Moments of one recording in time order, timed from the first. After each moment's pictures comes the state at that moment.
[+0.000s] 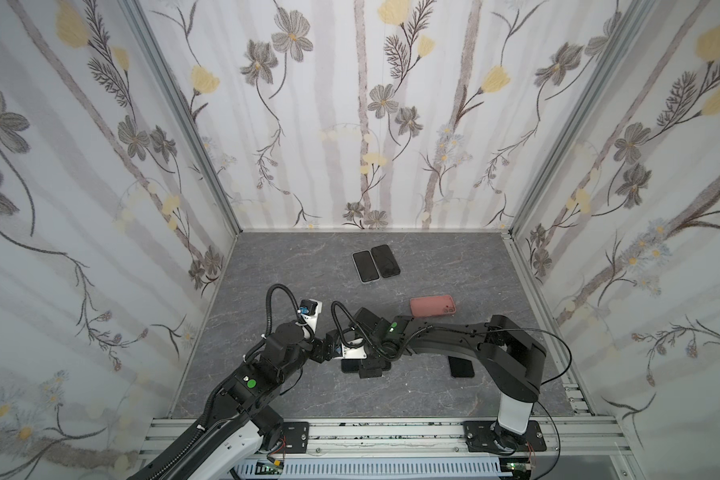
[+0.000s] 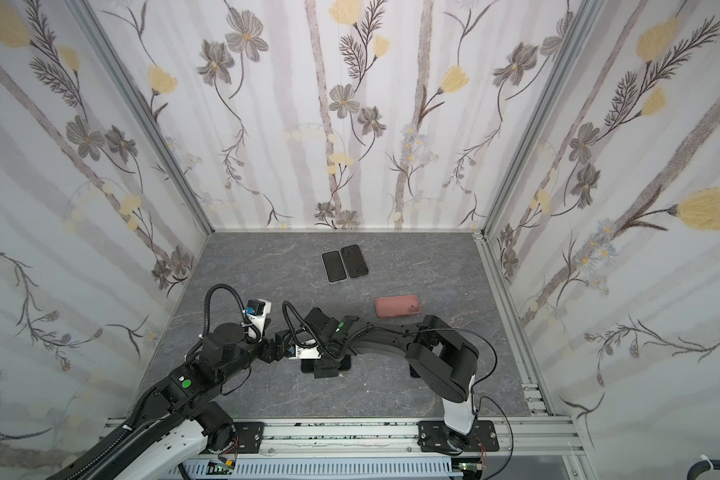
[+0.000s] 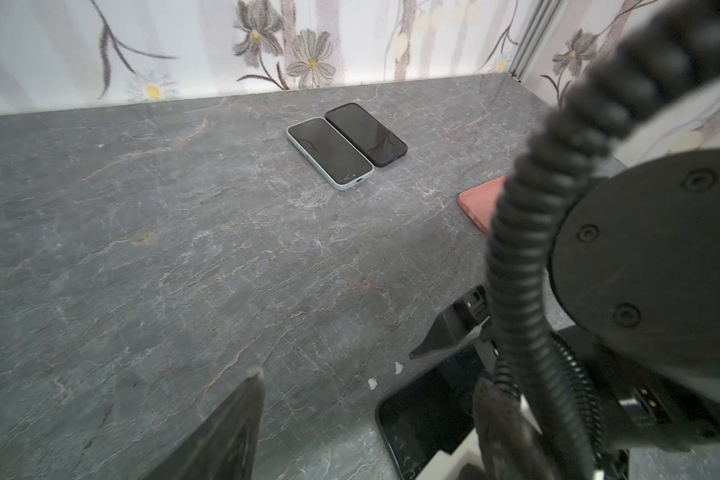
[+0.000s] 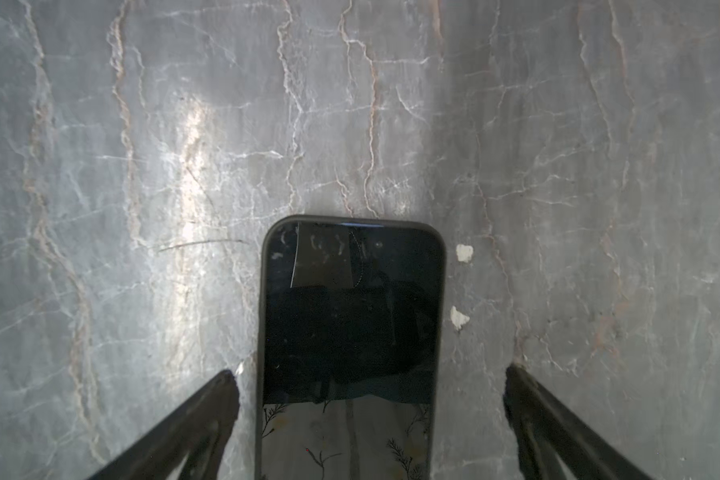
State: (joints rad) left arm -0.67 0.58 0.48 -0.35 -0.12 -0.24; right arm 1.08 1.88 1.21 -0.46 -0.08 -0.67
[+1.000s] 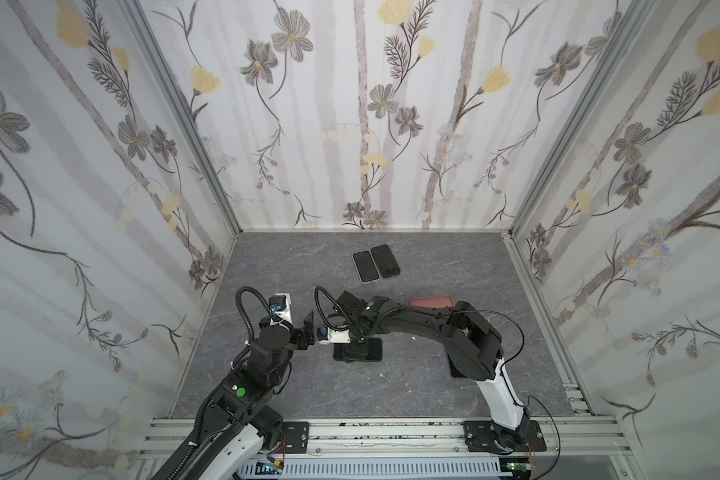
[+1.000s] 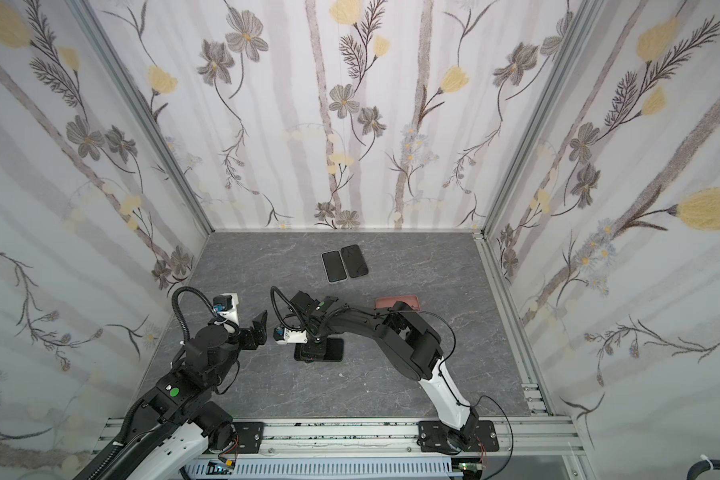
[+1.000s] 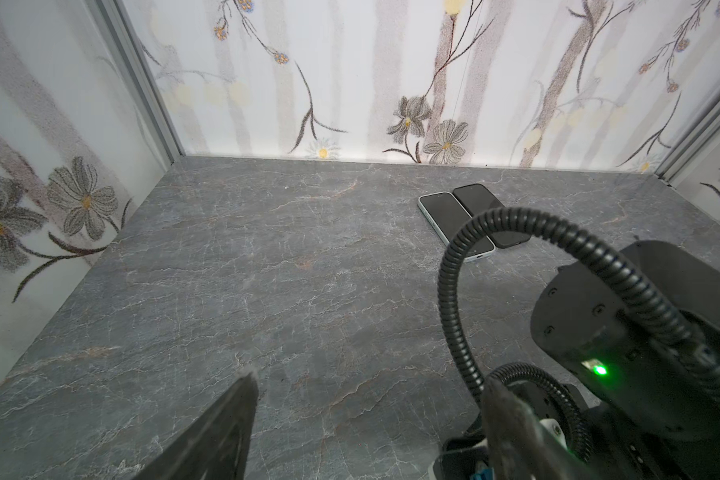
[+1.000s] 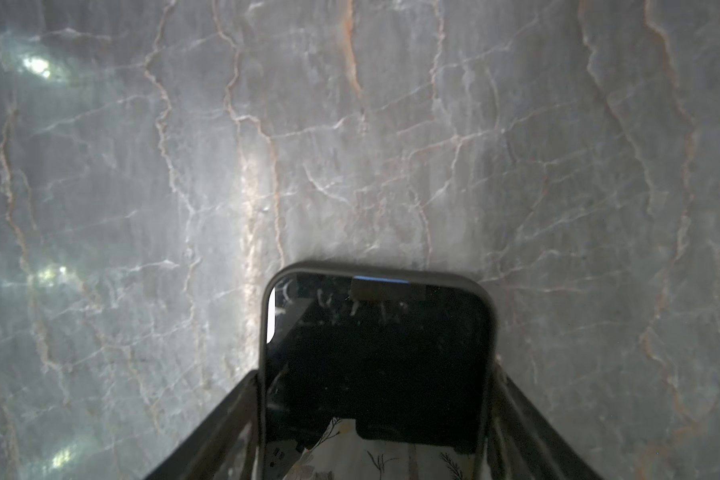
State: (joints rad) left arm -0.57 0.49 0.48 -0.36 -0.42 -0.27; right arm 0.99 2.20 1.60 -0.68 -0.21 -0.59
